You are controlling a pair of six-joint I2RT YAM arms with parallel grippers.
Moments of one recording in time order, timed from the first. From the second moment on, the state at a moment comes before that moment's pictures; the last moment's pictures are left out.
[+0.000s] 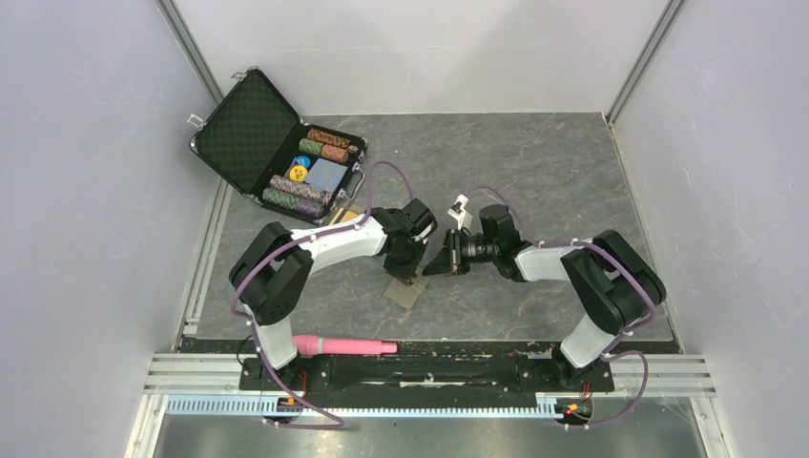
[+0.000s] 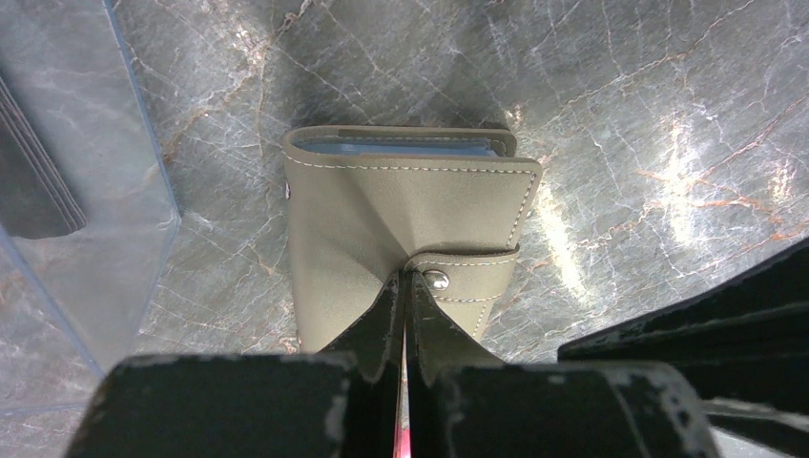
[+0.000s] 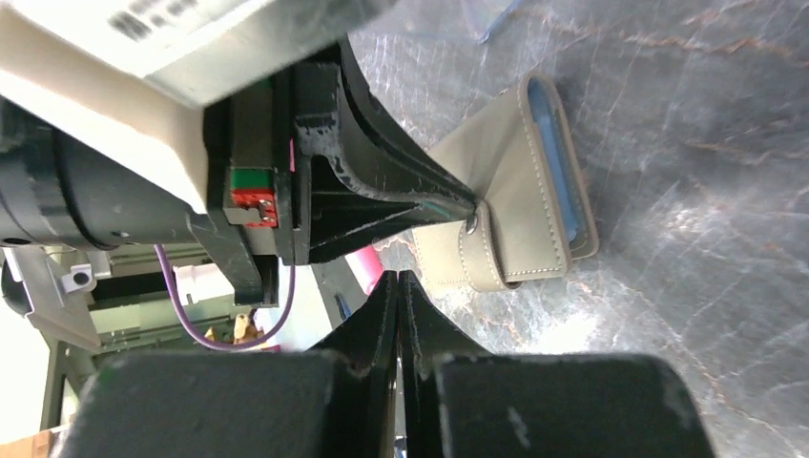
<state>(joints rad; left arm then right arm) -0.82 1.81 1.19 -0.67 0.06 -0.40 0.51 1.65 0.61 0.48 -0.85 0.74</state>
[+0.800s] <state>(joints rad) -0.82 1.81 1.19 -0.67 0.06 -0.40 0.57 1.84 0.62 0.56 -0.83 0.85</state>
